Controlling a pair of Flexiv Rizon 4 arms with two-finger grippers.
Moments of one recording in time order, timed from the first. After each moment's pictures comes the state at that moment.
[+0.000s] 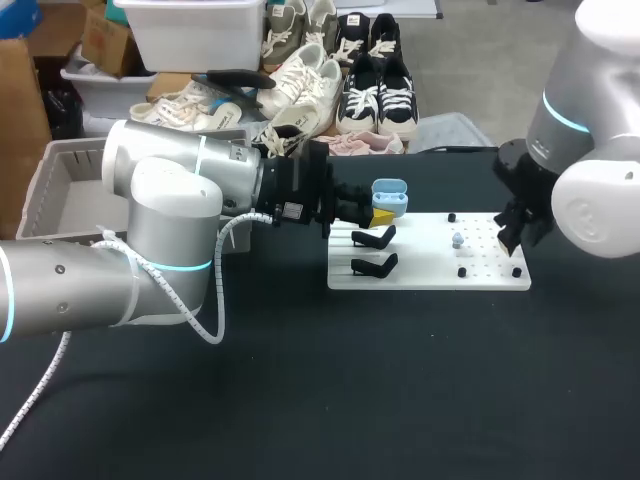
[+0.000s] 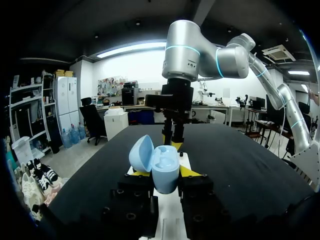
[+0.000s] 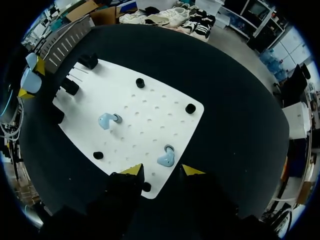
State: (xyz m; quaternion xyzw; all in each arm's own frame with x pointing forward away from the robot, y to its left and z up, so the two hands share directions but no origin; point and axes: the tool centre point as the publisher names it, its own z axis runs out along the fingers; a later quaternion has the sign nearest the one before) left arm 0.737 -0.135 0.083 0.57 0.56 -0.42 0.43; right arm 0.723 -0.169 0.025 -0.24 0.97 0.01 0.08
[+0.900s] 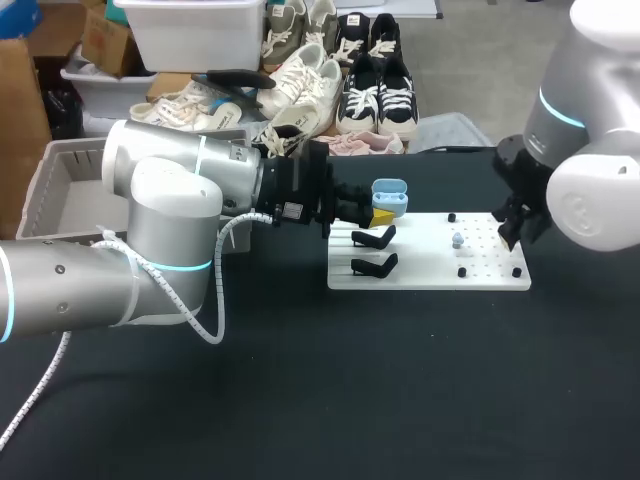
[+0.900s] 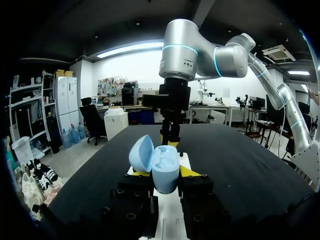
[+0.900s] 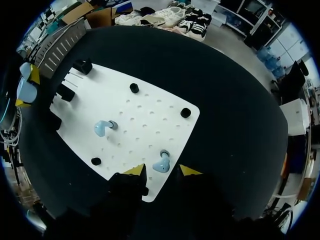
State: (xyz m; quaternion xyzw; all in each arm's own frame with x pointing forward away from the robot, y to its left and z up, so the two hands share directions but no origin) left arm 0.737 -0.135 0.083 0.57 0.56 -0.42 0.43; right arm 0.731 -0.169 0.027 -0.22 0.97 0.00 0.08
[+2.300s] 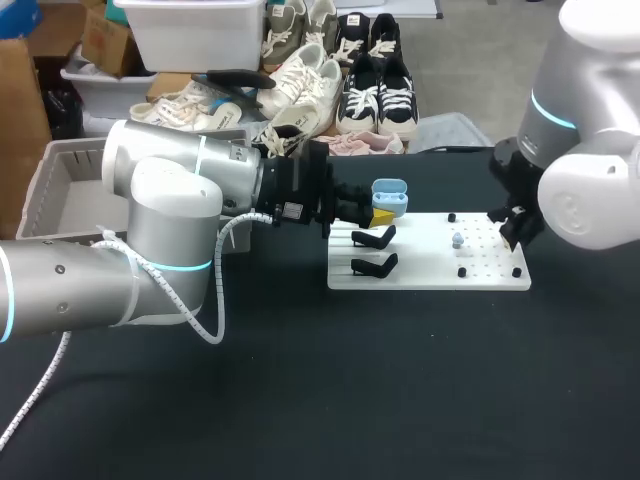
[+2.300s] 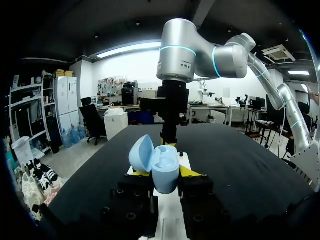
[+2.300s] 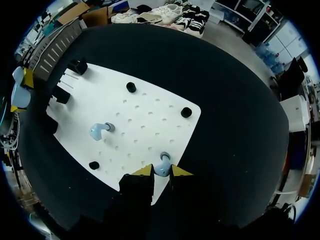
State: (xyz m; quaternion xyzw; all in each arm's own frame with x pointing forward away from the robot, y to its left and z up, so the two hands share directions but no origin) left arm 0.737 -0.135 0.083 0.57 0.56 -0.42 0.43; right arm 0.733 -0.168 0.020 -0.21 0.97 0.00 0.07
